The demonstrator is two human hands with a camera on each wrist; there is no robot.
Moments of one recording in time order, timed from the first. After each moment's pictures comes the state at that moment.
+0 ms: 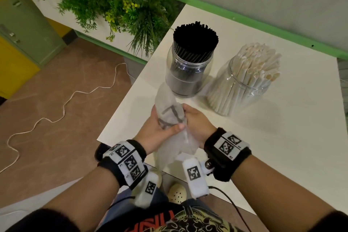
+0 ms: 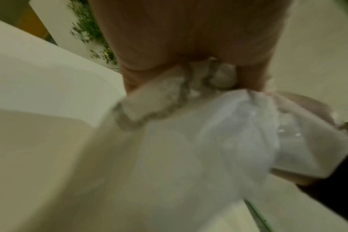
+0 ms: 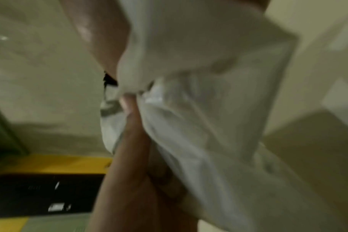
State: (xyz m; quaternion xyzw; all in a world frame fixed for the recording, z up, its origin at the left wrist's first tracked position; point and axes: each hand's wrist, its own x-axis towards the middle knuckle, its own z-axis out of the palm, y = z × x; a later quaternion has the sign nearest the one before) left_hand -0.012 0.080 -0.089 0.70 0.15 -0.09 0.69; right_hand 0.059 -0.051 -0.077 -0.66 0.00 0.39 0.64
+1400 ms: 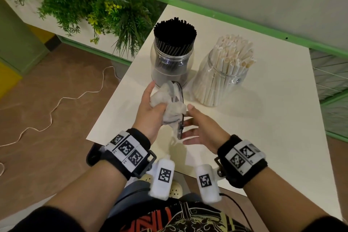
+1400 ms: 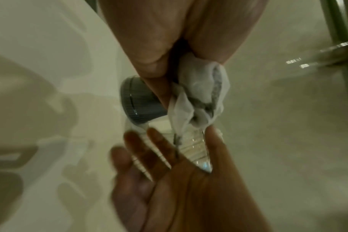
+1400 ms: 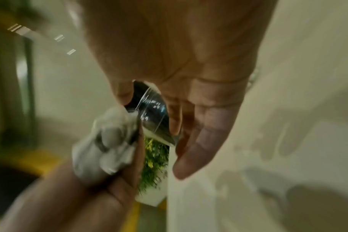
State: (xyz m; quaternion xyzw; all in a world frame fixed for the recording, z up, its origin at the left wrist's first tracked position) left_hand 0.000 0.042 -0.054 0.53 0.22 0.02 0.82; right_hand 0.024 -0.115 -0.050 -0.67 0.09 0.39 0.63
